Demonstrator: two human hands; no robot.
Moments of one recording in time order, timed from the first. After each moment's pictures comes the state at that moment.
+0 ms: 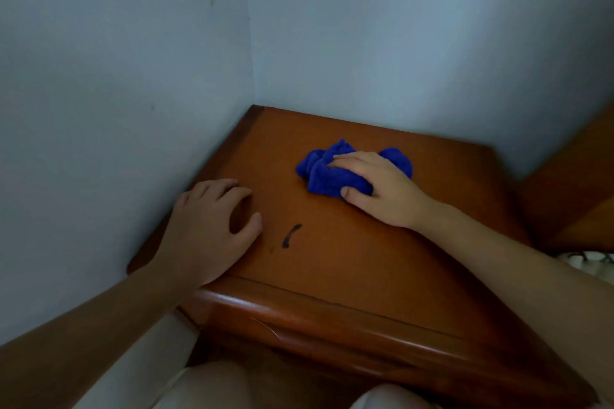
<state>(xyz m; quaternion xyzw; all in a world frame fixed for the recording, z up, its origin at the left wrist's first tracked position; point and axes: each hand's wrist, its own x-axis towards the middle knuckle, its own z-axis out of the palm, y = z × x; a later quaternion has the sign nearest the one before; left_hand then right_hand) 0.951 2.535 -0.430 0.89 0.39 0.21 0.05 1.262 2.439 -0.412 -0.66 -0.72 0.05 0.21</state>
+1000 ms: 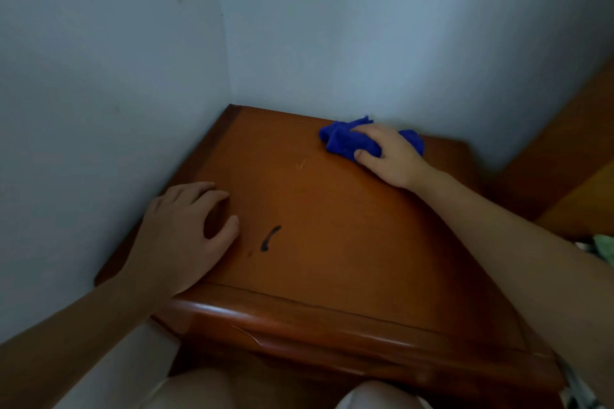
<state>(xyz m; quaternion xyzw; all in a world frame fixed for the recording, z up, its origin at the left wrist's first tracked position) 0.952 2.538 -0.433 0.90 0.38 0.22 0.06 1.336 2.457 -0.403 -0.75 -0.62 0.03 0.24</state>
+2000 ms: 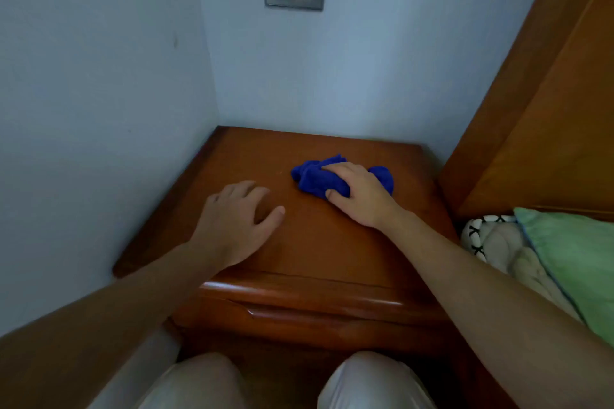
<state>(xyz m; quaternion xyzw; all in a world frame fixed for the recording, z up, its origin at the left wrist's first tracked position) 1.007 2.489 -0.398 0.93 0.34 0.15 0.09 1.267 2.379 -0.408 -0.76 -0.61 0.03 0.24</state>
